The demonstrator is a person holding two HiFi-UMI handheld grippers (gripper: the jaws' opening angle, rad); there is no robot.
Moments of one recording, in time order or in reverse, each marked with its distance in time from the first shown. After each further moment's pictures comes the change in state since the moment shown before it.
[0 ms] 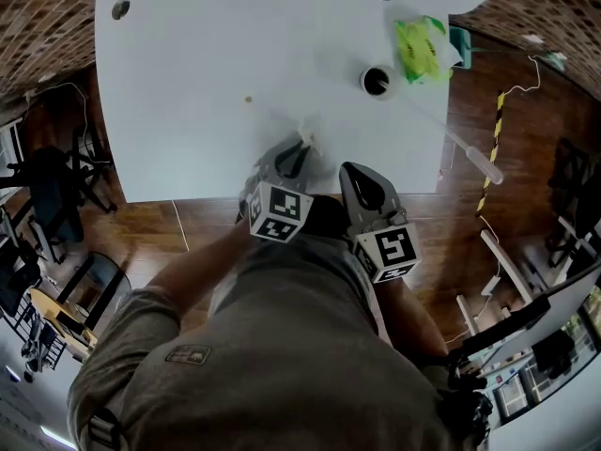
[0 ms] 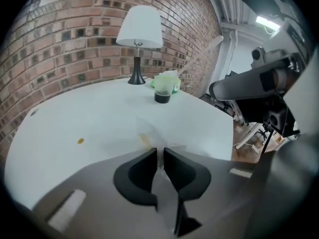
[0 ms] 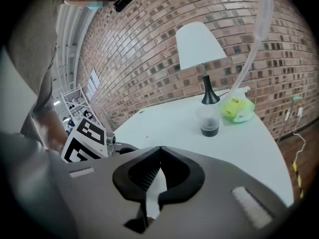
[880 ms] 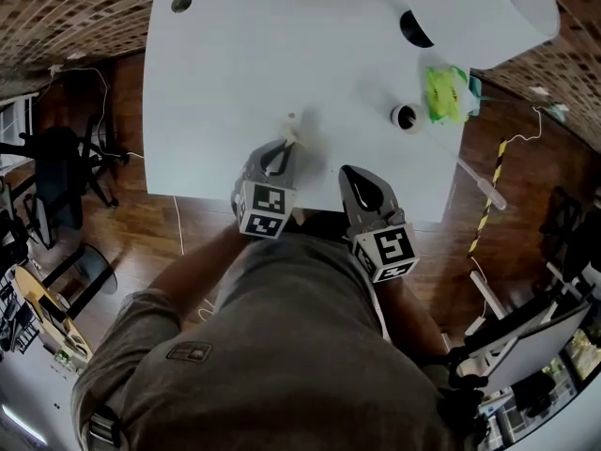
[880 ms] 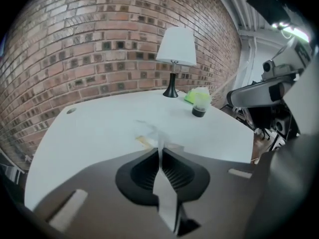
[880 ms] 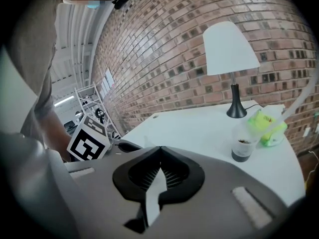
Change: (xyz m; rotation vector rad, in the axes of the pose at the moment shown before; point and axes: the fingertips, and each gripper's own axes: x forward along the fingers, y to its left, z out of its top) left arm -0.060 0.102 0.005 -0.137 -0.099 0.211; right arm 0.037 0.054 0.044 -0.122 -0.034 0.124
